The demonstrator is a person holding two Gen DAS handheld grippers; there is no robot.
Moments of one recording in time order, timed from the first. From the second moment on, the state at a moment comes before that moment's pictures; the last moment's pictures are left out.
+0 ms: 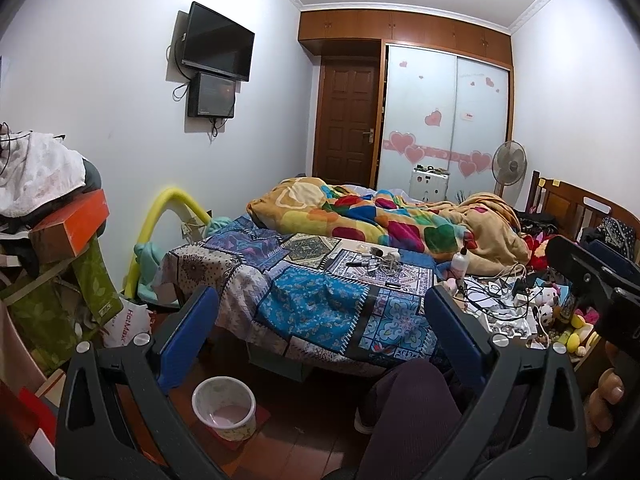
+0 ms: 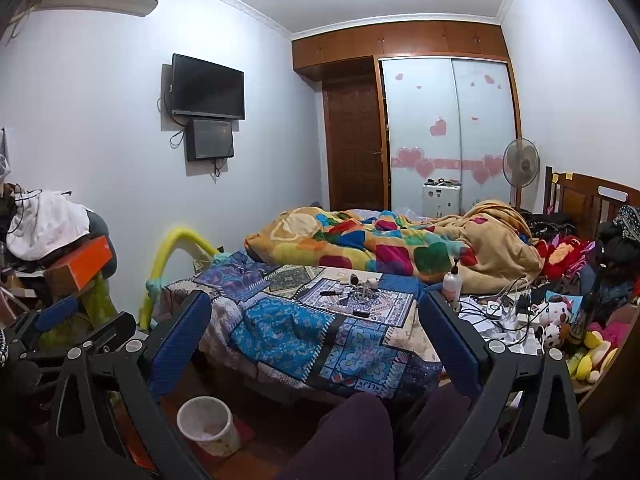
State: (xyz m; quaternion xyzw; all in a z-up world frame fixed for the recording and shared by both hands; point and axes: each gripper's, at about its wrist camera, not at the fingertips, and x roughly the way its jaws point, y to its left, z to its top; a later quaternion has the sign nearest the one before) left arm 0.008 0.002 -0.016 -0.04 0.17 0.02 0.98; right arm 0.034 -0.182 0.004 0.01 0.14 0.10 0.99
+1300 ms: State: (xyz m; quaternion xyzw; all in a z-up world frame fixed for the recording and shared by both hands) left arm 0.016 -0.003 -0.015 -0.04 0.18 0.02 0.98; right arm 0.041 -0.182 0.003 0.01 0.15 0.10 0.98
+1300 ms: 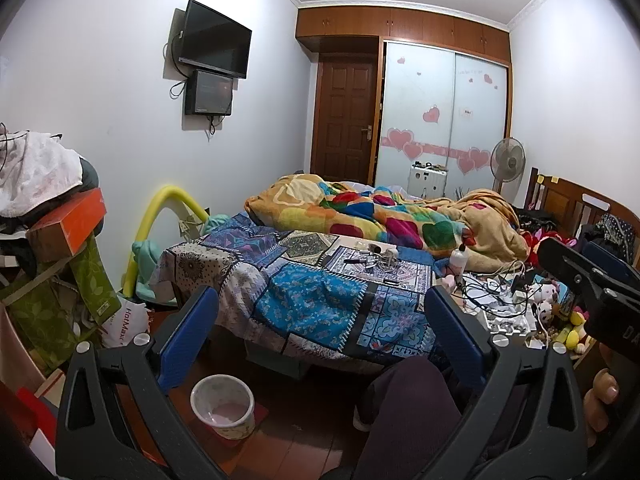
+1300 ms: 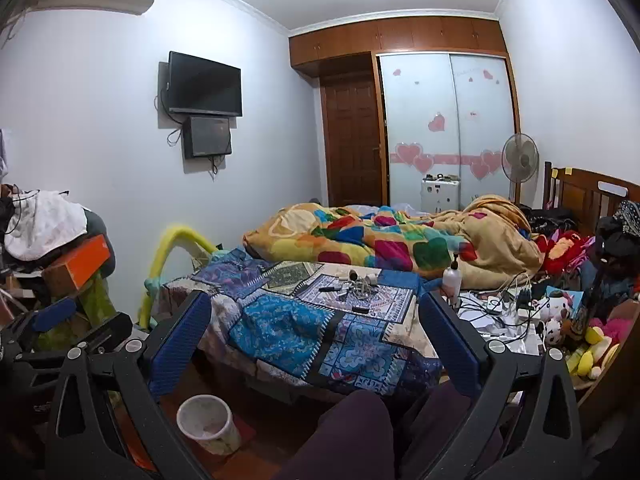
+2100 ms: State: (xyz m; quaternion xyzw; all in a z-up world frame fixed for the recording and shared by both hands) left arm 0.161 -0.039 -0.019 -0.04 0.19 -0.02 0.98; right arm 0.154 -0.211 -0.009 -0.01 0.15 0.06 0.99
